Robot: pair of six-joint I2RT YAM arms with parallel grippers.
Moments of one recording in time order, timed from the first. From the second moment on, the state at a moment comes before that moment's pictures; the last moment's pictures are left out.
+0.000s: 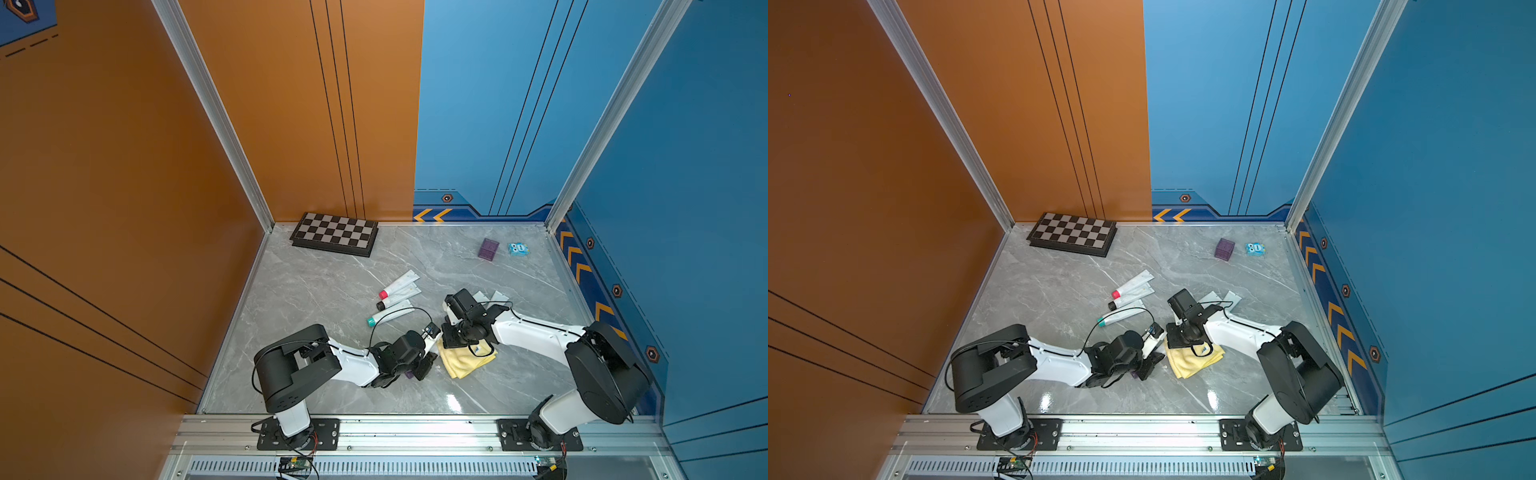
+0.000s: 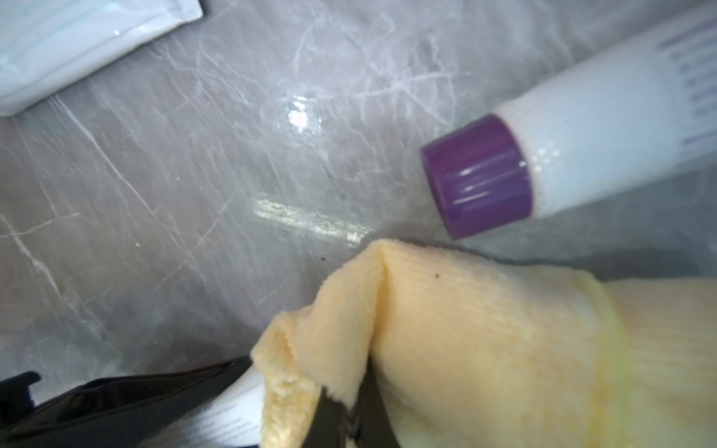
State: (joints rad) left arm -1.05 1.73 0.60 0.44 -0.02 -0.23; right arm 0.65 1.54 0.79 -0.45 -0.13 0.50
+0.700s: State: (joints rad) left arm -1.05 1.73 0.60 0.43 -0.01 -0.23; right arm 0.64 1.51 0.74 -0.40 -0.17 0.54
